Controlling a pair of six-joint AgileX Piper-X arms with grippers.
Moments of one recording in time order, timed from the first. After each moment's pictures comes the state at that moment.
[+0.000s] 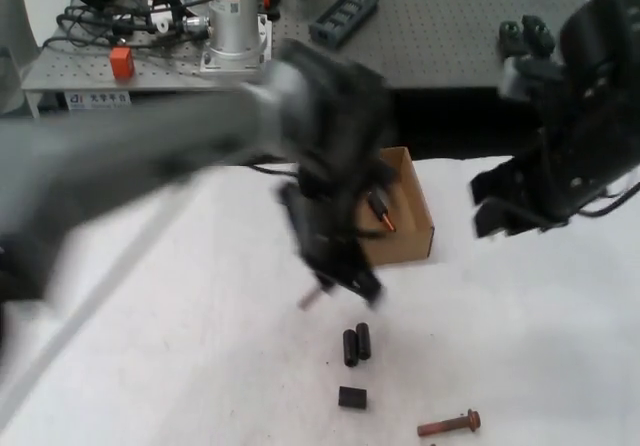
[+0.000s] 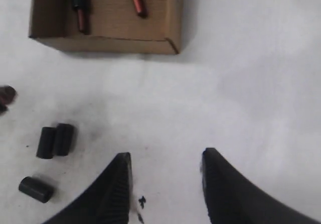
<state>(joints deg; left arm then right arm) -39.1 113.4 -91.2 57.0 -2.7 9.1 5.4 87.0 -64.0 47.4 -10.4 -1.6</state>
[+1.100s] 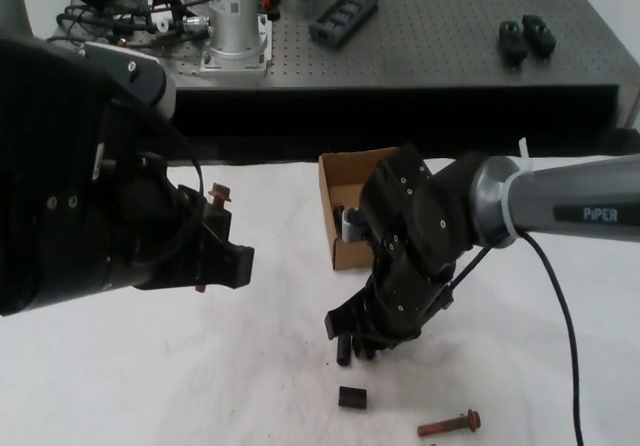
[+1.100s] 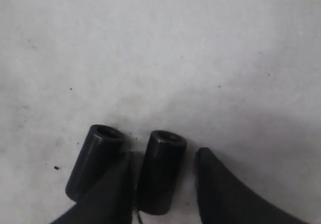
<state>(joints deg) -30.7 56.6 -45.6 29.7 2.5 -5.6 24.0 108.4 -64.5 34.3 -2.8 12.8</state>
